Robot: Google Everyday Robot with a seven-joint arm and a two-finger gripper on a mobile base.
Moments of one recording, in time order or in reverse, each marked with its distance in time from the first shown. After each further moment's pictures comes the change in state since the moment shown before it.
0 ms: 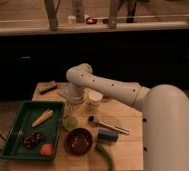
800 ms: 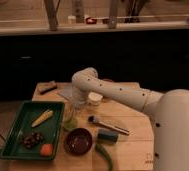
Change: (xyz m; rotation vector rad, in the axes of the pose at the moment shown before) arm -0.009 0.026 0.000 0.020 -0.022 0.027
